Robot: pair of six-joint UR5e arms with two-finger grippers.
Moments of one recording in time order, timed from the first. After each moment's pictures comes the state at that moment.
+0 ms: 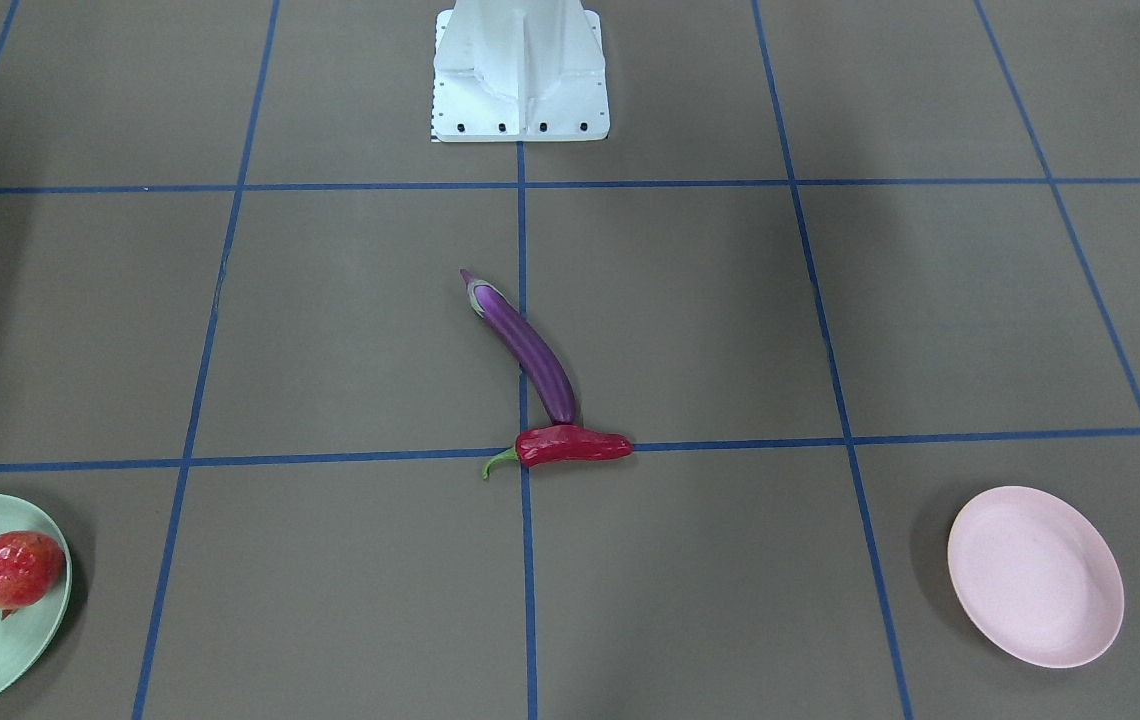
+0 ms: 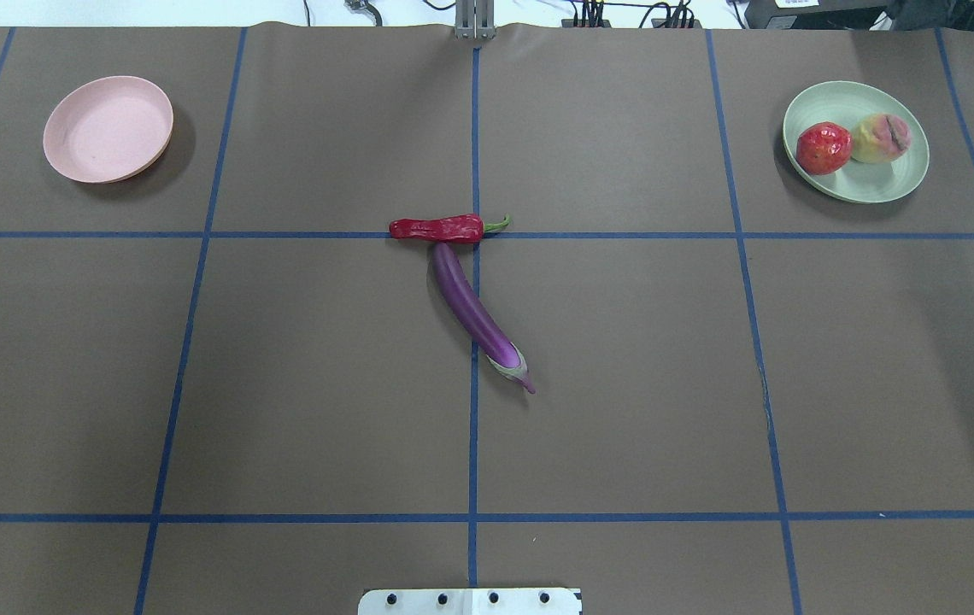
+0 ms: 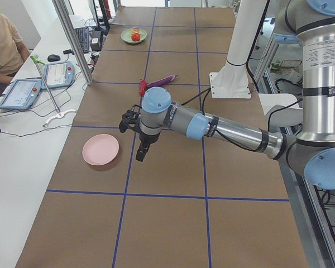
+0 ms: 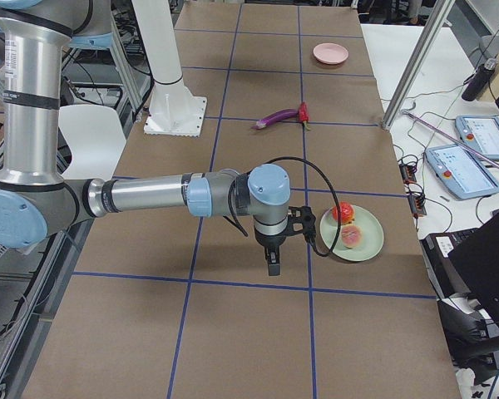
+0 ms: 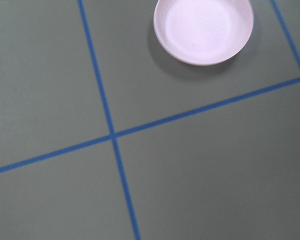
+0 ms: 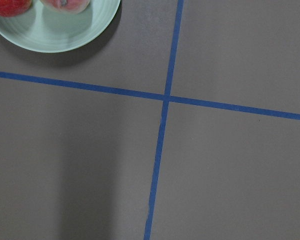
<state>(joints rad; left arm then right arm) -1.46 -1.52 -1.95 -1.68 -2.36 -0.17 1.60 -1.70 1.84 -1.62 2.31 -0.08</state>
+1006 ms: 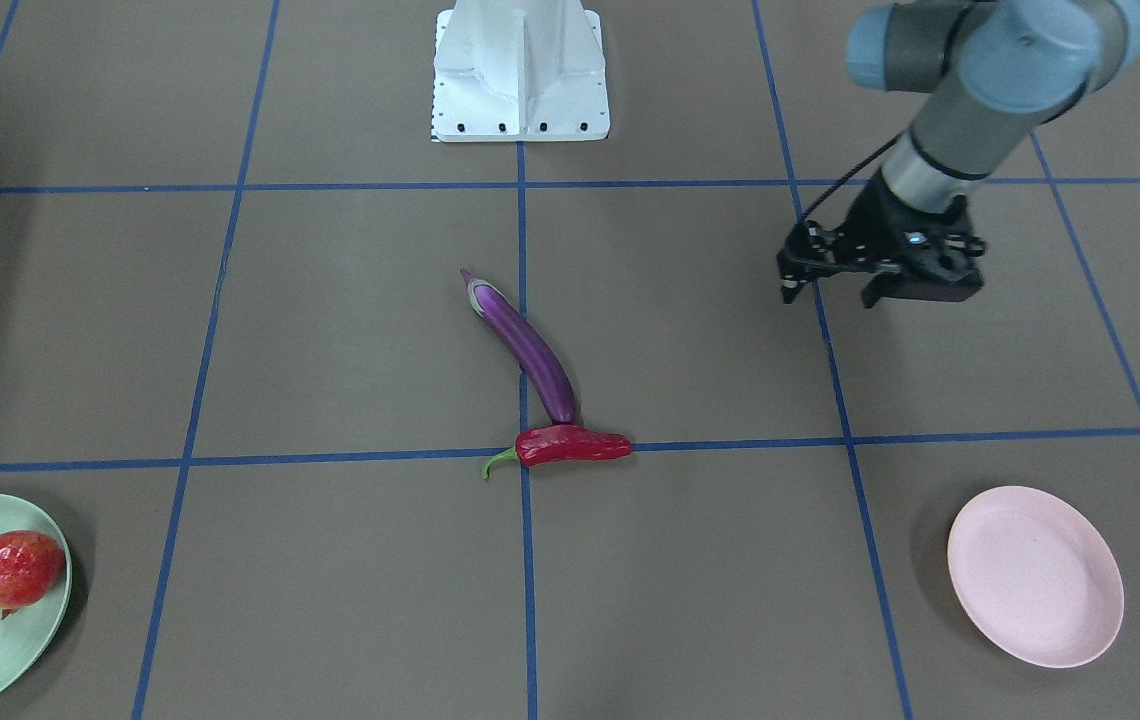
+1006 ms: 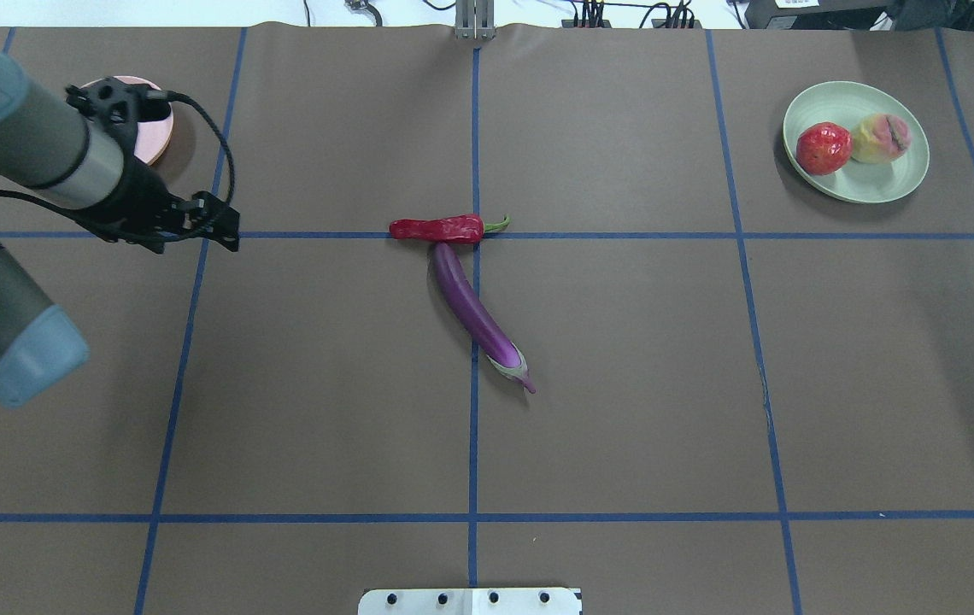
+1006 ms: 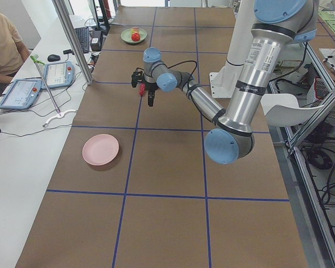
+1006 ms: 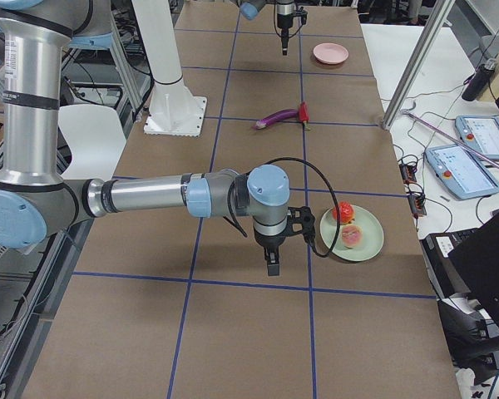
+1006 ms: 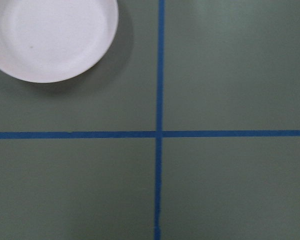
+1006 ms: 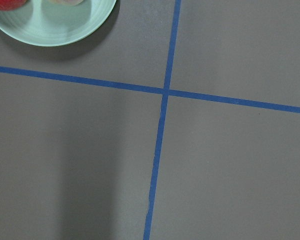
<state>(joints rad) -0.79 -1.99 -1.85 -1.68 -2.11 -1.05 1.59 -1.70 1.84 -1.62 2.31 -0.08</state>
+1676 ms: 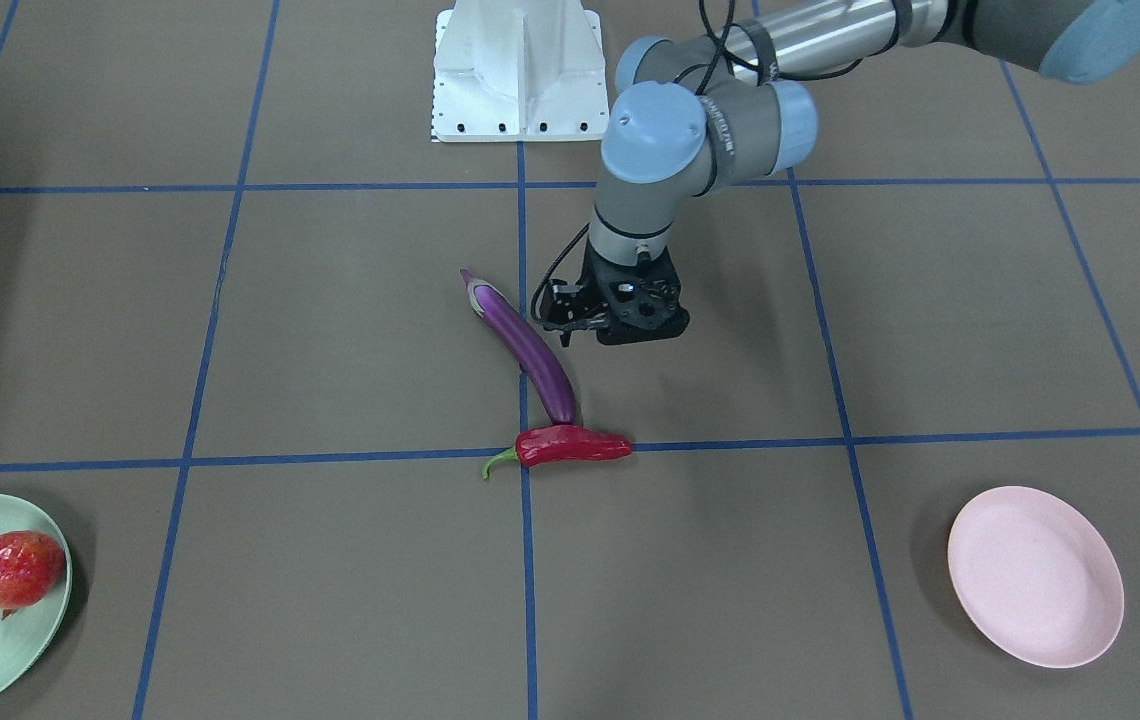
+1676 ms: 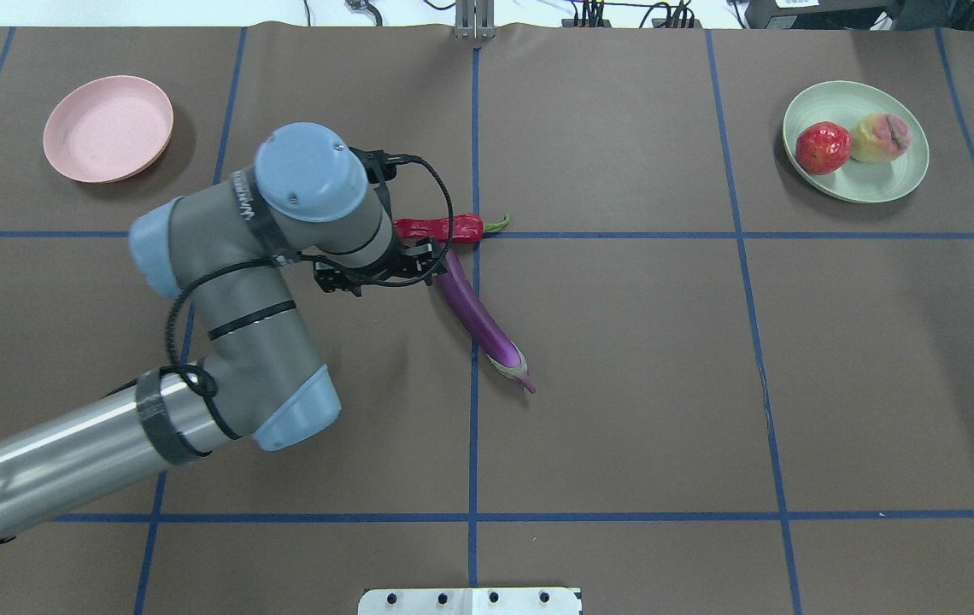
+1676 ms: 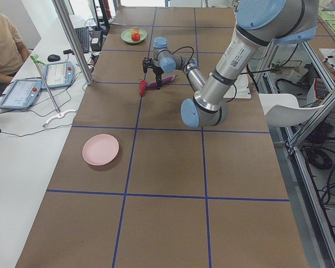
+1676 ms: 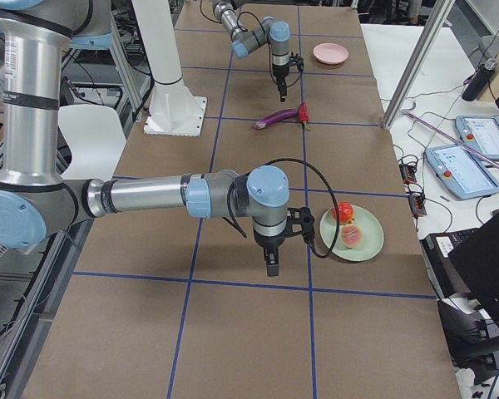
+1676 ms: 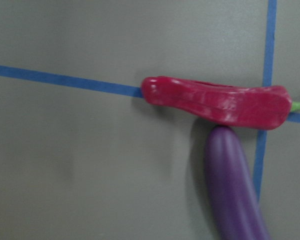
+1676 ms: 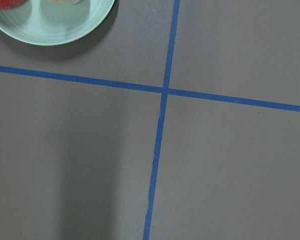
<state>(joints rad) -0.57 -2.41 -1.42 -1.68 -1.87 -1.37 1.60 -1.70 1.84 -1.62 2.31 -0.08</state>
